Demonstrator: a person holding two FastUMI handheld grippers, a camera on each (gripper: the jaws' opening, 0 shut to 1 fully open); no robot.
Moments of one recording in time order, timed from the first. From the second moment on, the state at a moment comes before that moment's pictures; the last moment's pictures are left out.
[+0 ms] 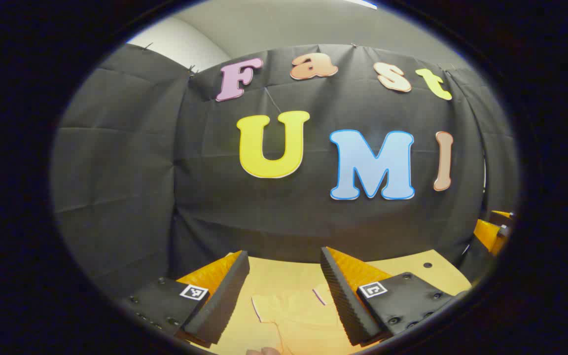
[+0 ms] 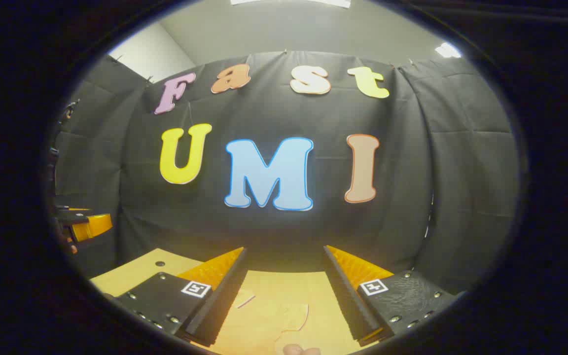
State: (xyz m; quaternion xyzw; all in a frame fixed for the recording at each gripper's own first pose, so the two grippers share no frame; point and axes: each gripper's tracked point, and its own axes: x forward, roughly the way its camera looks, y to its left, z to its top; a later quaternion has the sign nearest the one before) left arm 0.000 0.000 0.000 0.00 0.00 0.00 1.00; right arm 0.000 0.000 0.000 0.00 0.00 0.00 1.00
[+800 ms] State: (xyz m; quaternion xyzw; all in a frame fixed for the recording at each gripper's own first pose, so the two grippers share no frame) left arm 0.025 0.002 -0.002 0.01 0.01 -0.05 1.00; right arm 0.001 0.005 -0.016 0.03 0.02 -0.04 1.00
